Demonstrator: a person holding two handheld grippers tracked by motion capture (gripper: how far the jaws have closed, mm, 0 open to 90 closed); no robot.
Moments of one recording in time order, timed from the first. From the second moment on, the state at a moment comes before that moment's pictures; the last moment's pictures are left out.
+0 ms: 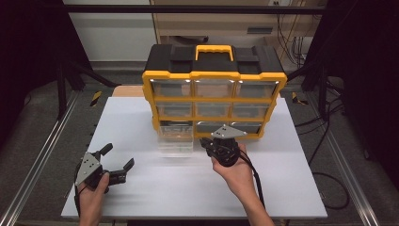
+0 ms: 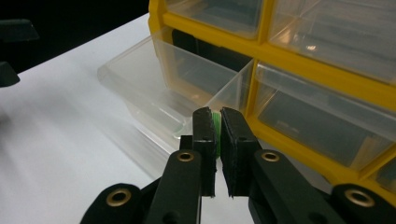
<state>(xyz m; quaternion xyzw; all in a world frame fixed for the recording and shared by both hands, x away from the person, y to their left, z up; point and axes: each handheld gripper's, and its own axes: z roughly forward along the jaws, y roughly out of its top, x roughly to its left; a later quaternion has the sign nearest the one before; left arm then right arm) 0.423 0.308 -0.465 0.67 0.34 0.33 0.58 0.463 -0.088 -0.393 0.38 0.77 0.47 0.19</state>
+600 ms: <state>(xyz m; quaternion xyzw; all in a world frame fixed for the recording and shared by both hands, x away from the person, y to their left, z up) 0.423 0.309 -0.465 0.67 0.34 0.33 0.58 0.476 -0.075 -0.366 0.36 0.77 0.49 0.20</state>
